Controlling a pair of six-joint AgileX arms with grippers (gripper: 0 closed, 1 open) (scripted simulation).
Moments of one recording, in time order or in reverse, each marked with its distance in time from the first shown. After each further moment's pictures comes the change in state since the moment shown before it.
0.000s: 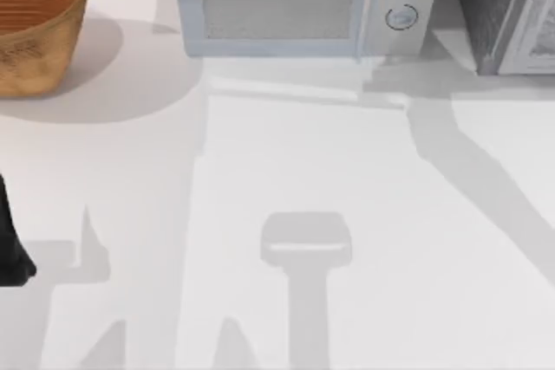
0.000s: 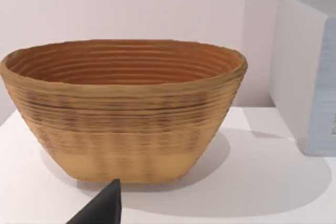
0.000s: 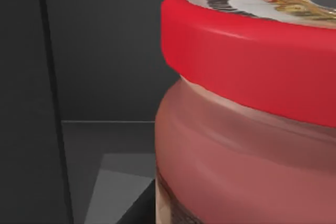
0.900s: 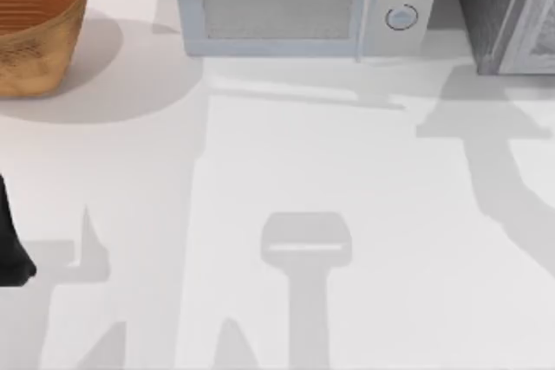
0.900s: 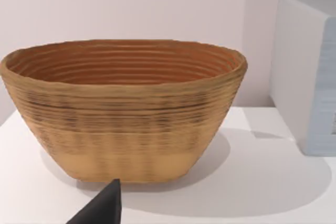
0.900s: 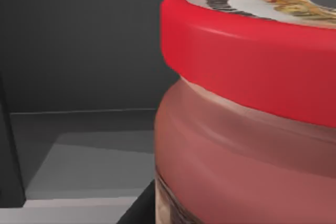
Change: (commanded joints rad) left arm 0.000 0.000 0.000 0.000 0.000 0.000; right arm 0.018 -0.330 -0.273 0.015 0.024 -0.010
